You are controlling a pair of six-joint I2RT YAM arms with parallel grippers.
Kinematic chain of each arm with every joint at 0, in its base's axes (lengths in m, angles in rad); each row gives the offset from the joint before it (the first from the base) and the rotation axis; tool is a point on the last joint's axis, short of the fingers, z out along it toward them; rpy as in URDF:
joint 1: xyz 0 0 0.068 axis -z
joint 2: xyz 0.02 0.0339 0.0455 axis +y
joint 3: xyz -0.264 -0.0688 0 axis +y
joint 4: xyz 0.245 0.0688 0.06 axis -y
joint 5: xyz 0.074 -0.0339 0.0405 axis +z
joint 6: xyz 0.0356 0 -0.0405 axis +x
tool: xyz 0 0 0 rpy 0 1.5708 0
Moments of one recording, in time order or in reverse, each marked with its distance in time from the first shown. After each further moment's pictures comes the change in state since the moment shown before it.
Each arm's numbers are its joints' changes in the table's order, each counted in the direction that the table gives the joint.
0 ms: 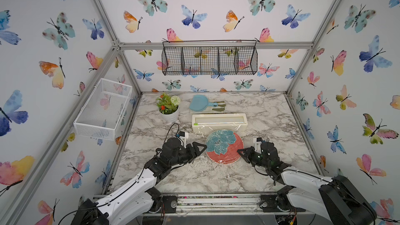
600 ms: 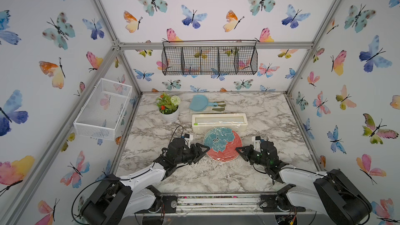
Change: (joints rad) left arm -0.027 0.292 0.037 0.296 -0.102 -0.063; right arm 0.000 0.058 -0.008 0.102 0.030 0.043
